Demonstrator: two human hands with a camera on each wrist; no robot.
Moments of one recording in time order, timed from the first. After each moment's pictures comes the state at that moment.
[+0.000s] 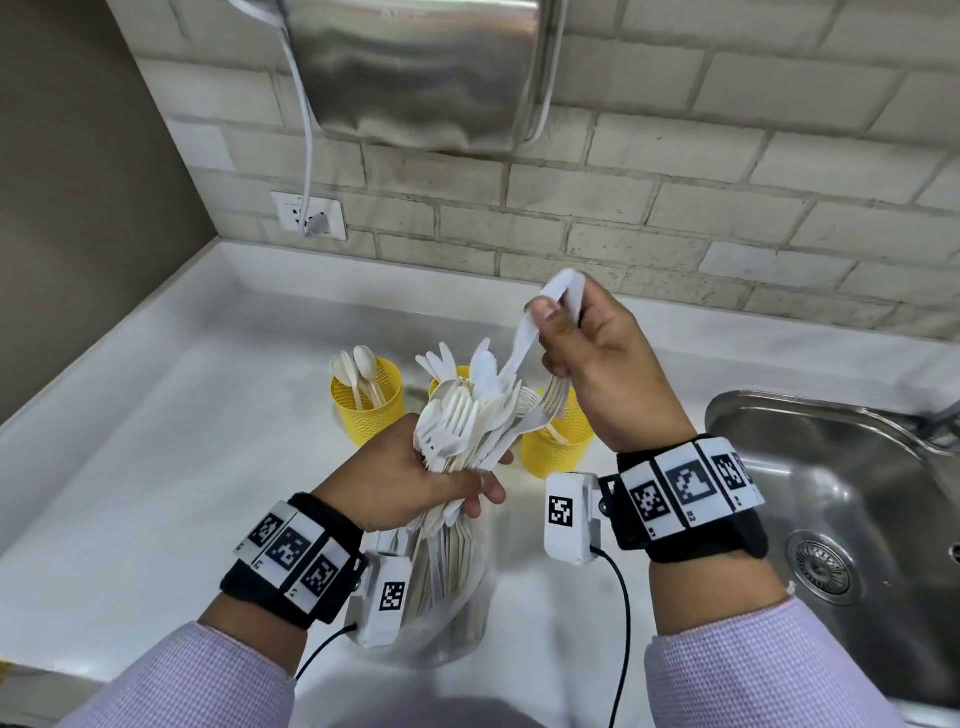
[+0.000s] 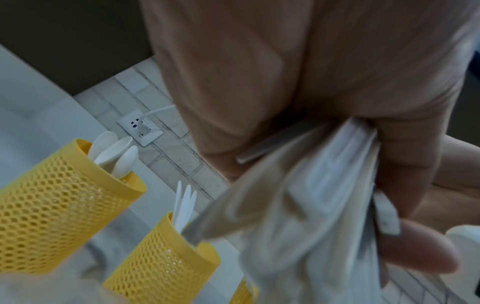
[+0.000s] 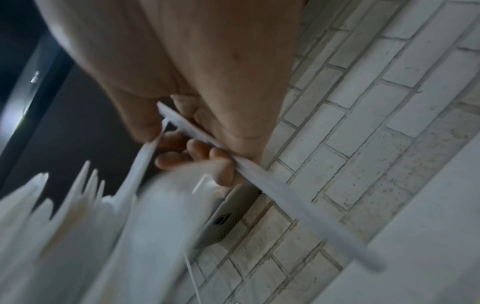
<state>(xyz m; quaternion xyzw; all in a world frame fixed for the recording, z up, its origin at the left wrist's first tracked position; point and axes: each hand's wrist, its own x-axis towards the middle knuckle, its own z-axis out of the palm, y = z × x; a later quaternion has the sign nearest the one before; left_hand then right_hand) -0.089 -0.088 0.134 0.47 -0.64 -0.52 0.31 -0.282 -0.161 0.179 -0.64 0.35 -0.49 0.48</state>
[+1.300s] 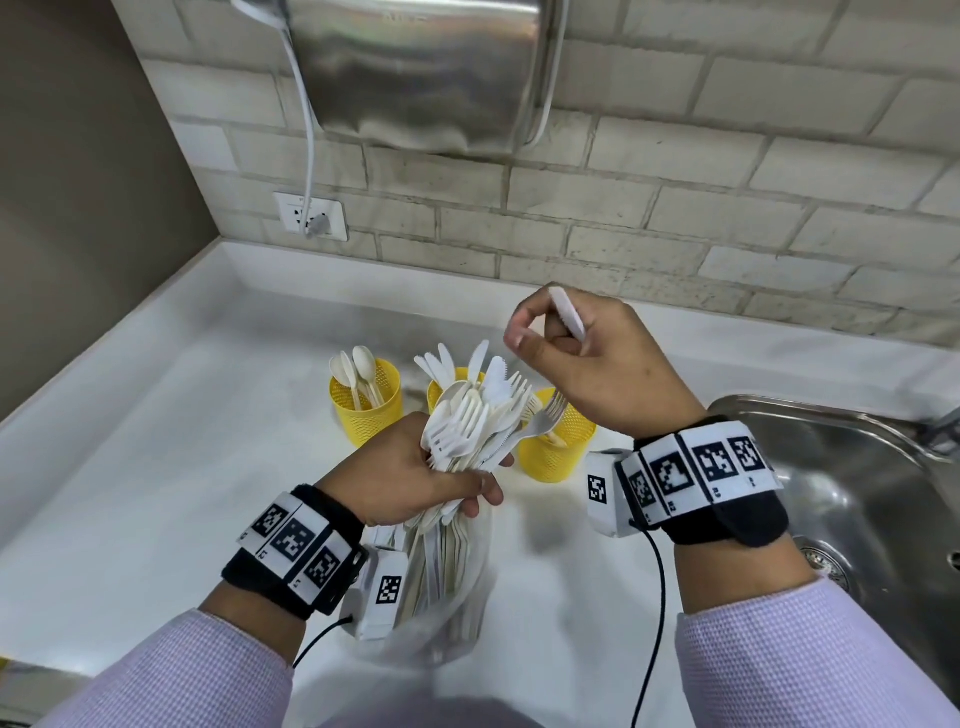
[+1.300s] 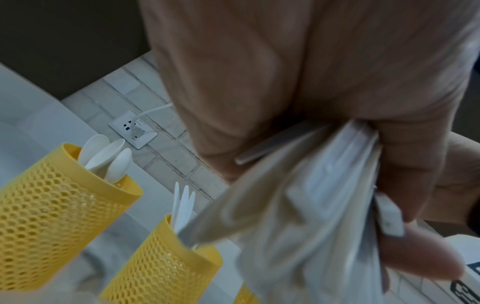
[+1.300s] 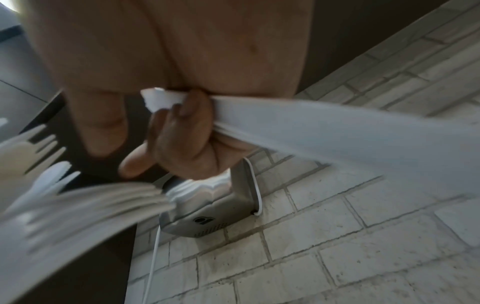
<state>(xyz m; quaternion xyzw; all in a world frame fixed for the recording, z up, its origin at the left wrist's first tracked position) -0.092 -0.094 0.135 0.47 -0.64 -0.53 0.28 -0.297 -0.167 0.194 -0.78 0.41 -0.36 0.32</state>
